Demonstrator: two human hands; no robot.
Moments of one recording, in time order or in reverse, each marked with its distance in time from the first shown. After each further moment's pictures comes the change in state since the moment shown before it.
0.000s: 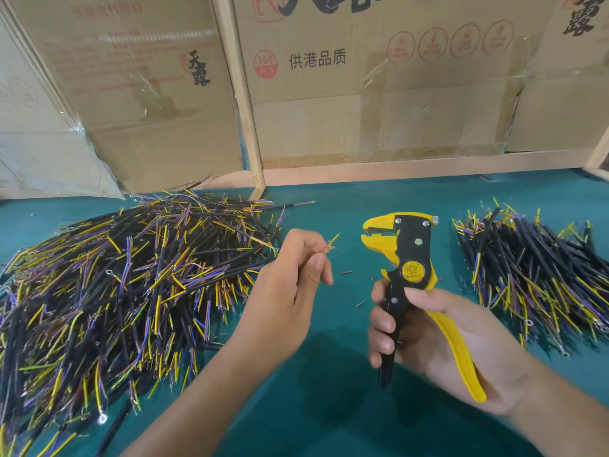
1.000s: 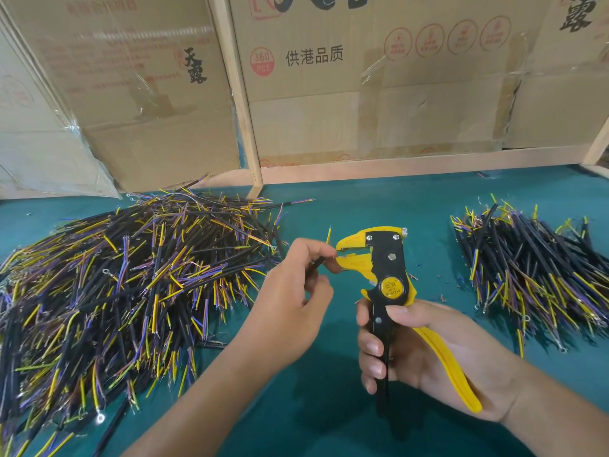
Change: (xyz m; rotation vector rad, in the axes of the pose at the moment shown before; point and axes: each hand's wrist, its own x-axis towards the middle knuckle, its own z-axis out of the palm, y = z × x) left_hand -0.004 -0.003 0.008 -0.060 -0.056 -0.161; right_hand -0.005 0.006 0.008 -0.078 0.019 0.116
